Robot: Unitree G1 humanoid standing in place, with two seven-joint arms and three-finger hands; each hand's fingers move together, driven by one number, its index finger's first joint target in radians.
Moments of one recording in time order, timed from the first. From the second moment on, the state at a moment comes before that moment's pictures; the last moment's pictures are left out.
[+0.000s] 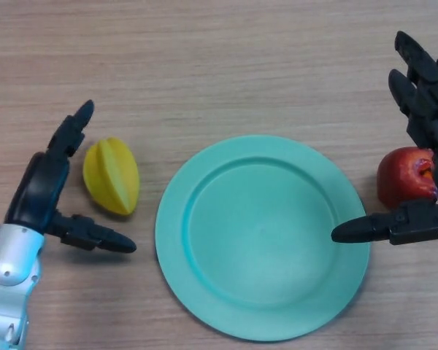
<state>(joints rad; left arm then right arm) -0.31 0.33 0.06 0.45 0.23 -0.26 -0.09 -0.05 -0.26 -0.08 -0.54 0.01 0.23 0.20</state>
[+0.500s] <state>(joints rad) -0.37 0.31 0.04 0.59 0.37 -0.38 -0.01 -0.05 -0.26 -0.08 -0.56 0.03 0.23 0.20</state>
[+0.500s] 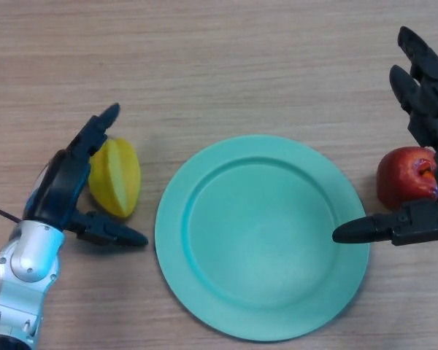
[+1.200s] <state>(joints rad) -0.28 0.34 0.03 0.24 0.52 -0.40 0.12 -0.05 -0.26 -0.08 -0.61 0.05 0.30 0.20</state>
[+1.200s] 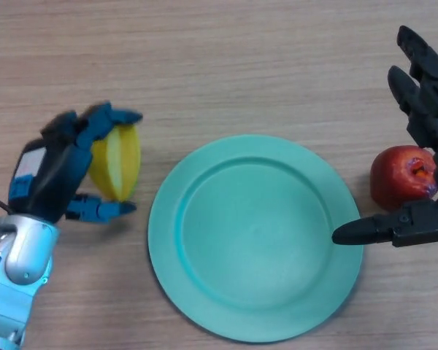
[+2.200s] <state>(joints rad) -0.07 0.19 -0.15 -0.11 0.45 0.02 -0.34 -0.09 -0.26 -0.08 -0.55 0.05 0.30 0.21</state>
